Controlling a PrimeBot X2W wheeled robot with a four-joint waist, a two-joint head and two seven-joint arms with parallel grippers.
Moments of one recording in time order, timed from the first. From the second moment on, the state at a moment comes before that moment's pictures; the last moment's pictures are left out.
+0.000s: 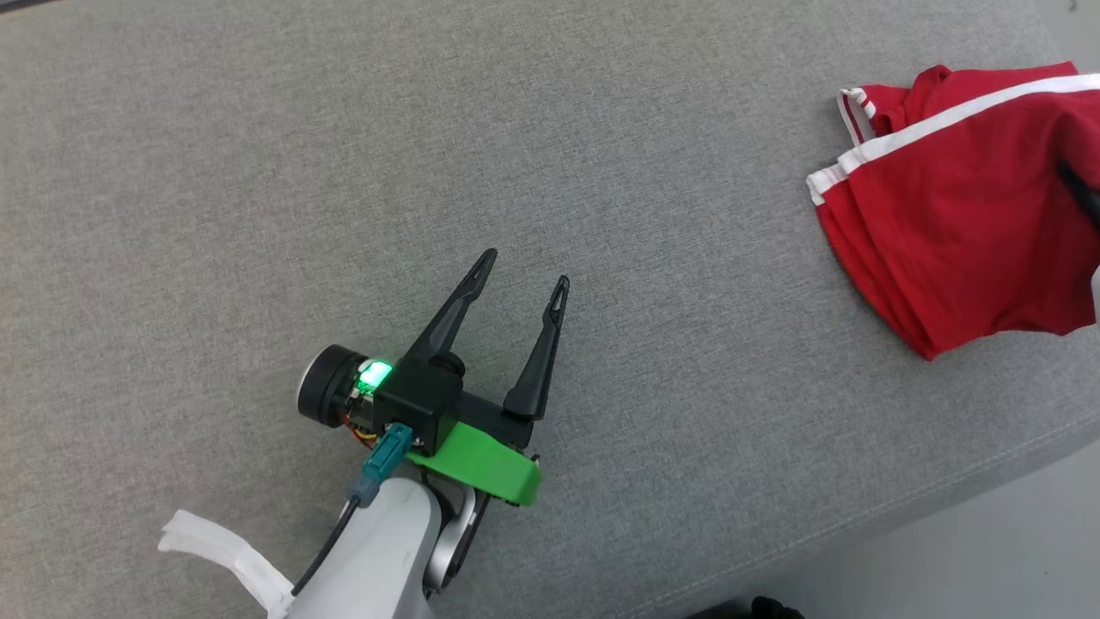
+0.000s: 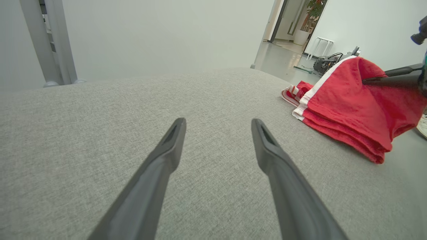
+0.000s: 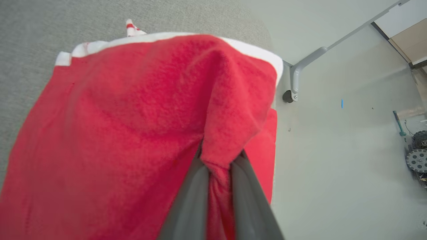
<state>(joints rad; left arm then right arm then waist) -0.36 0.05 -0.50 0.21 -0.21 -0.03 -0.26 -0.74 -0.89 0.72 0.54 0.59 0.13 -0.07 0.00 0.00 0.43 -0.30</state>
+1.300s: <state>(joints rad) -0.26 0.05 -0.43 0.15 -0.30 0.02 -0.26 -0.85 -0.74 0.63 0.63 0.59 0.13 -0.20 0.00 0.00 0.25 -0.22</state>
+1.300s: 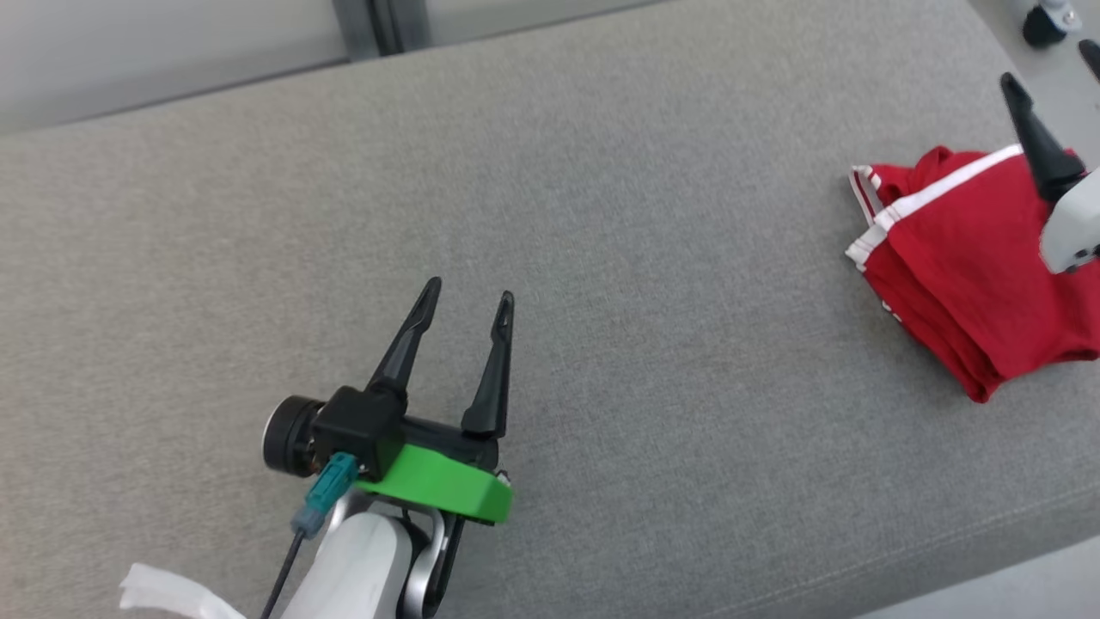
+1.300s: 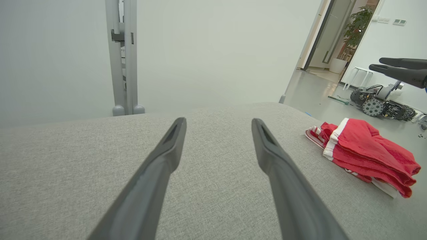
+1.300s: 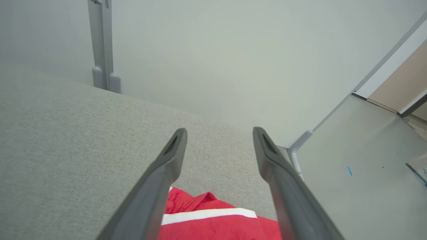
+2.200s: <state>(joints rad) 0.00 0.05 -0.33 0.13 -0.28 0.10 -0.26 0.03 -0.10 -0.01 0.04 0.19 0.13 -0.26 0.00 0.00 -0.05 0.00</state>
